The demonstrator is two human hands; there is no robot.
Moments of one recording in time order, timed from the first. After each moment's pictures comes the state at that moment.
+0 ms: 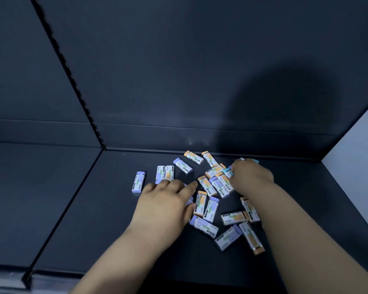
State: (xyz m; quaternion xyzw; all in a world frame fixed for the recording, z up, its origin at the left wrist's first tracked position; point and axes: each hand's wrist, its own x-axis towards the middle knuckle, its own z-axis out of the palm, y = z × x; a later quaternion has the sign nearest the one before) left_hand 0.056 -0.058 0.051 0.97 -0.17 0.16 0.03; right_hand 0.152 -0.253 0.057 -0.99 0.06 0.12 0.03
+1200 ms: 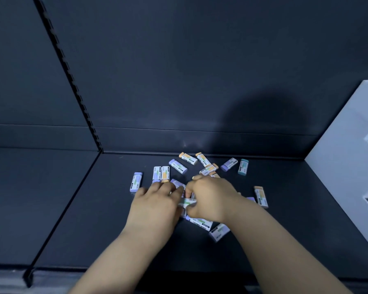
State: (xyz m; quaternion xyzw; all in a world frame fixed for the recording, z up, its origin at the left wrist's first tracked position) left_hand 0.042 -0.052 0.045 0.96 -0.17 0.21 -0.01; right_hand 0.076 -0.197 0.091 -0.97 -0.22 0.12 0.07
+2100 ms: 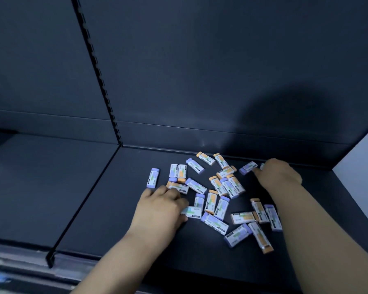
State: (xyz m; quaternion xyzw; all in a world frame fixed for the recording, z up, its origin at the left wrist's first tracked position) left_hand 0.035 -0.030 0.035 0.97 -0.17 0.16 0.00; right_hand 0.161 -0.280 0.063 -0.98 0.19 0.07 0.07
